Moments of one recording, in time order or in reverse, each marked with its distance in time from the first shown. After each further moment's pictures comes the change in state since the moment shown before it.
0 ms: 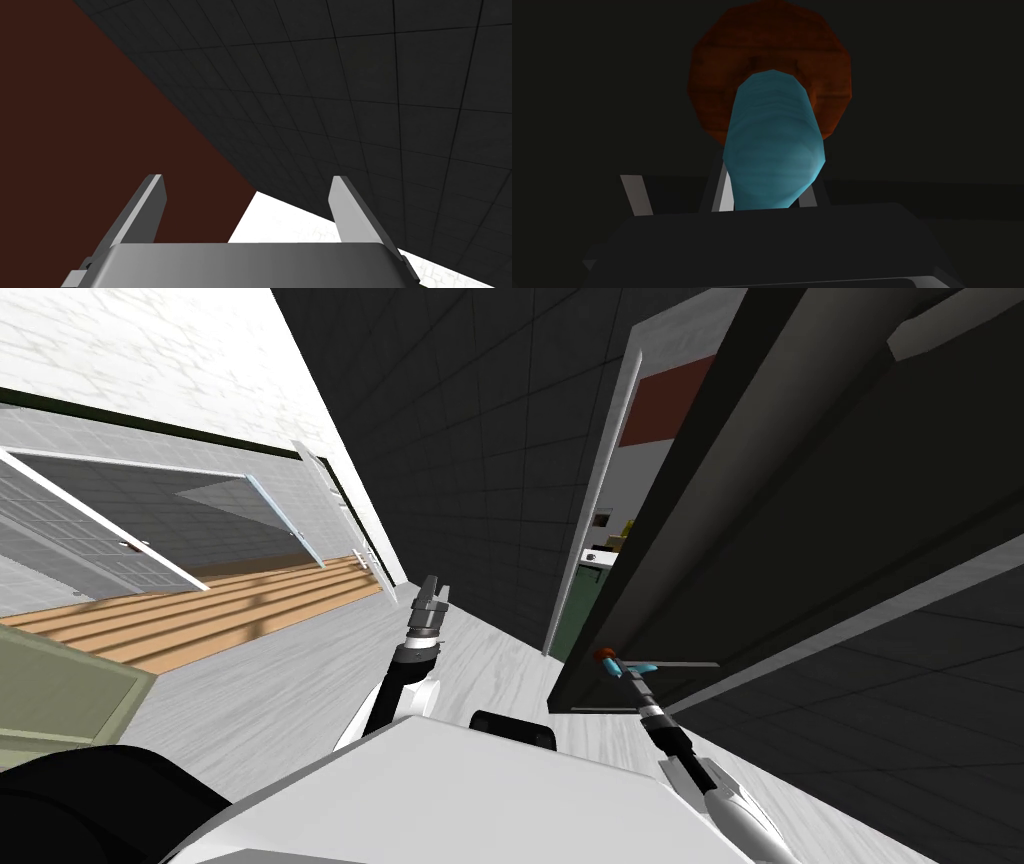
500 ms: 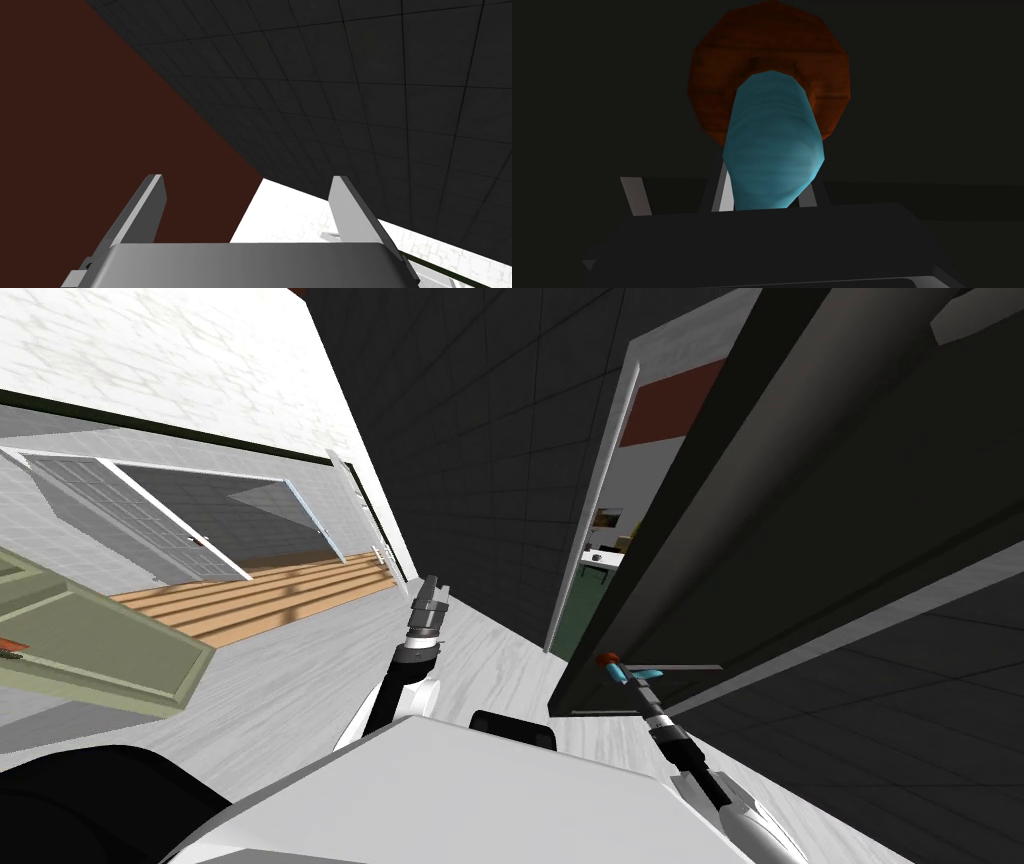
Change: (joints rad) arm 0.013 -0.021 0.016 0.048 0.008 -0.084 -0.022
